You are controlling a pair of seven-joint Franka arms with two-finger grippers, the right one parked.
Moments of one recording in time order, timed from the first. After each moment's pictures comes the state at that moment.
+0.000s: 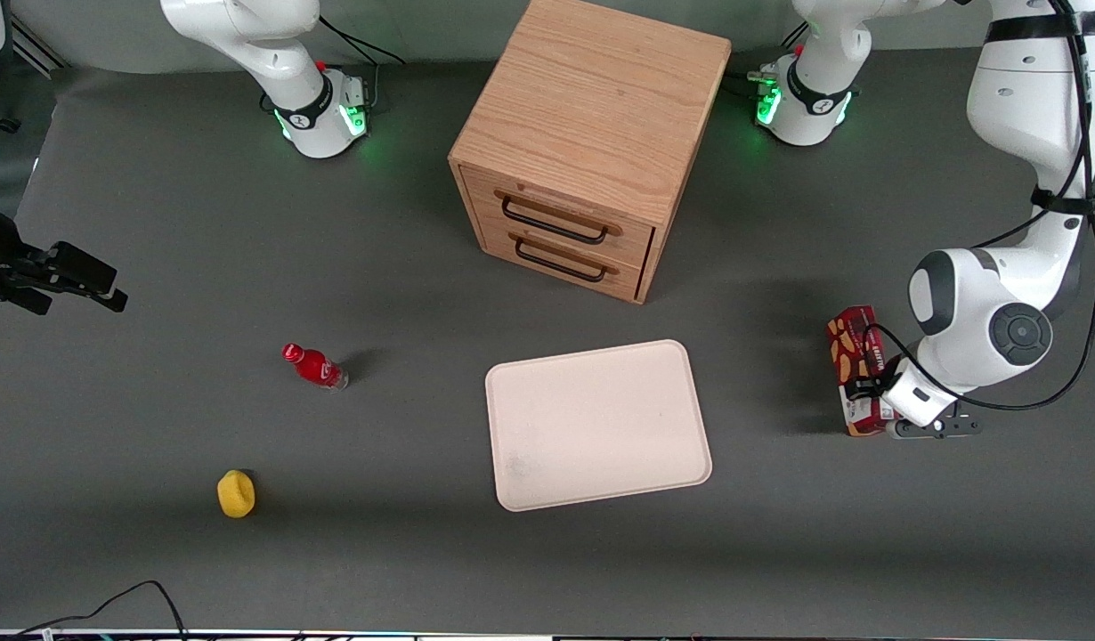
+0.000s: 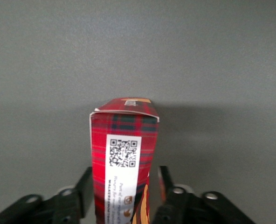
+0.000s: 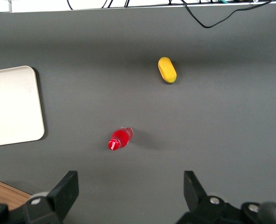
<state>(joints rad) 0.07 0.49 -0.05 -1.92 0.02 2.40 -0.04</state>
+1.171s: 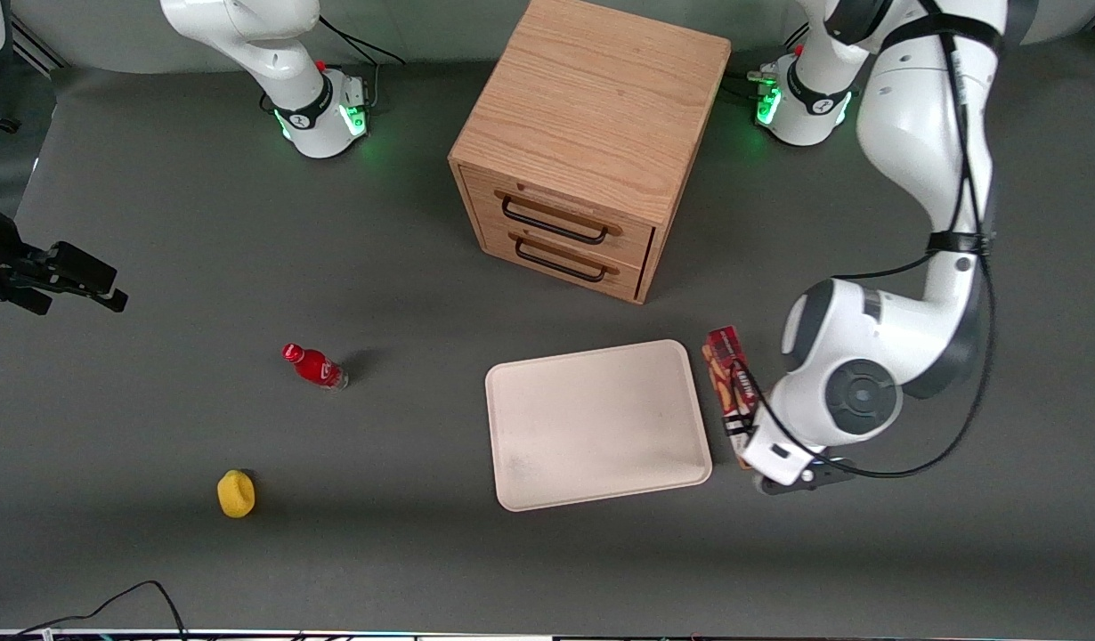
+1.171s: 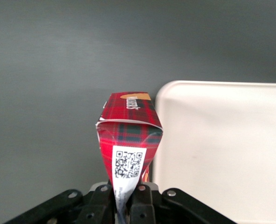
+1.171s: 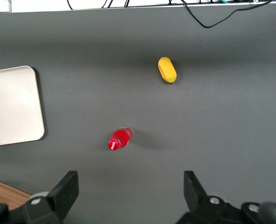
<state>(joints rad) -0.29 0.76 -0.07 -1.20 0.02 1.88 -0.51</state>
